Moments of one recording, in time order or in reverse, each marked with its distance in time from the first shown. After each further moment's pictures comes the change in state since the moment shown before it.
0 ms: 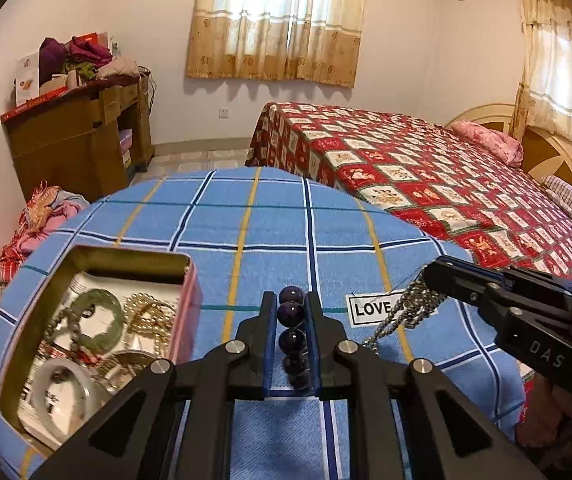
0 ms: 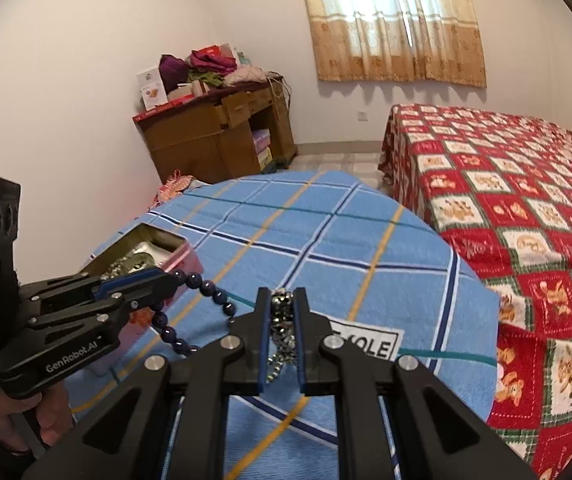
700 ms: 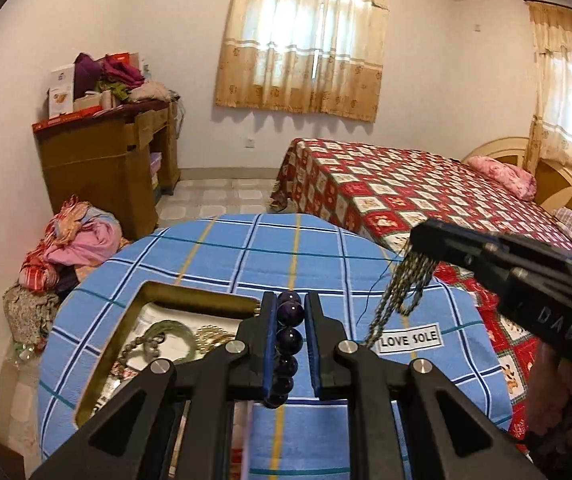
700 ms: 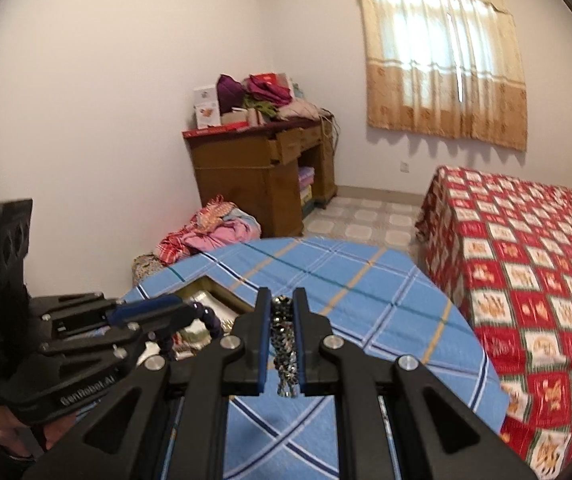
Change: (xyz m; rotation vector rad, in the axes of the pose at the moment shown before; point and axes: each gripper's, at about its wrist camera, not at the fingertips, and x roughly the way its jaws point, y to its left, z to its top) left arm -0.060 0.041 0.021 -0.058 -0.106 0.070; right arm -0.014 0.066 0.064 -0.171 -0.114 0.103
